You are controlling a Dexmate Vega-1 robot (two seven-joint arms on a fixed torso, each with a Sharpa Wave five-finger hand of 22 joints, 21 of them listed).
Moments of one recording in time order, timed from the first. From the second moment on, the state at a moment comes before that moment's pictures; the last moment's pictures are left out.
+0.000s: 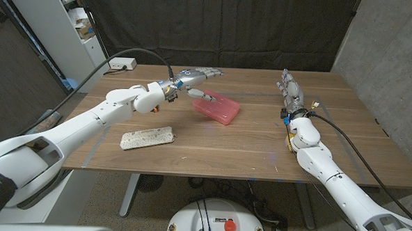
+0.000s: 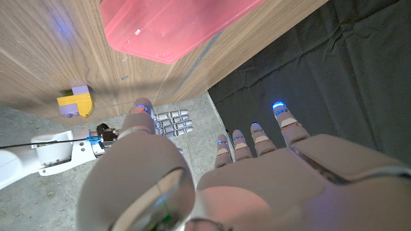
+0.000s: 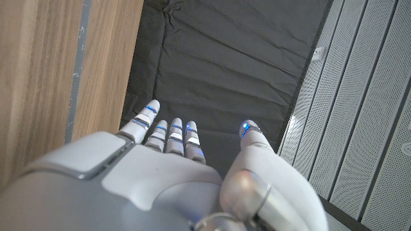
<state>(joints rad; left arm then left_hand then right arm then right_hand) 0.45 0.76 0.75 -1.42 0.71 -0.46 0.15 0.59 -0.16 0.25 -0.15 0.38 0.00 -0.09 0.18 0.18 -0.03 -0.06 0.21 0.21 -0.04 0.02 0.18 0.18 0.10 0.20 0.21 0.17 -0.89 -0.44 -0.33 -1.42 0.55 0.35 -0.23 0.29 0.05 0.36 -0.09 0.22 0.15 0.06 0.20 0.19 0.10 0.08 0.19 0.18 0.00 0.03 0.20 0.21 0.19 -0.01 0.19 0.17</state>
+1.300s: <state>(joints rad) 0.43 0.81 0.76 -1.50 0.82 -0.48 0.02 0.57 -0.18 0.17 -0.15 0.37 -0.05 -0.11 0.18 0.18 -0.06 -0.08 0.21 0.21 -0.08 0.03 0.18 0.18 0.12 0.21 0.20 0.17 -0.90 -0.44 -0.33 -1.45 0.56 0.32 -0.25 0.30 0.05 0.35 -0.10 0.22 0.15 0.06 0.20 0.19 0.10 0.08 0.19 0.18 0.00 0.03 0.20 0.21 0.18 0.00 0.19 0.17</state>
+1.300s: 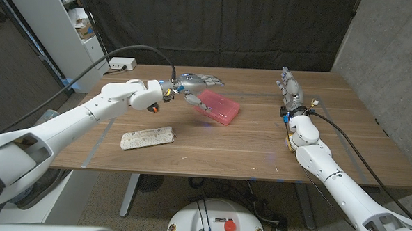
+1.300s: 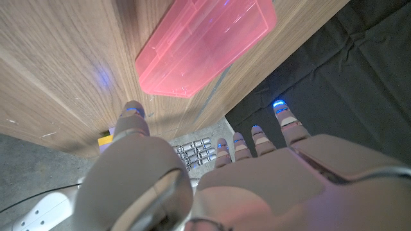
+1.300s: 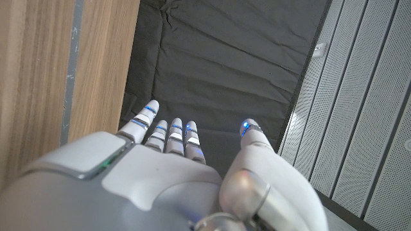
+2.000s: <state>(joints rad) 0.39 0.82 0.78 -1.50 0.92 -0.51 0.01 0.57 -0.18 0.10 -0.15 0.35 -0.10 -0.12 0.18 0.18 -0.15 -0.07 0.20 0.22 -0.17 0.04 0.18 0.19 0.12 0.21 0.19 0.17 -0.89 -0.43 -0.33 -1.44 0.57 0.32 -0.25 0.30 0.05 0.35 -0.11 0.22 0.15 0.06 0.20 0.19 0.10 0.08 0.19 0.18 0.00 0.03 0.20 0.21 0.18 0.00 0.19 0.17</state>
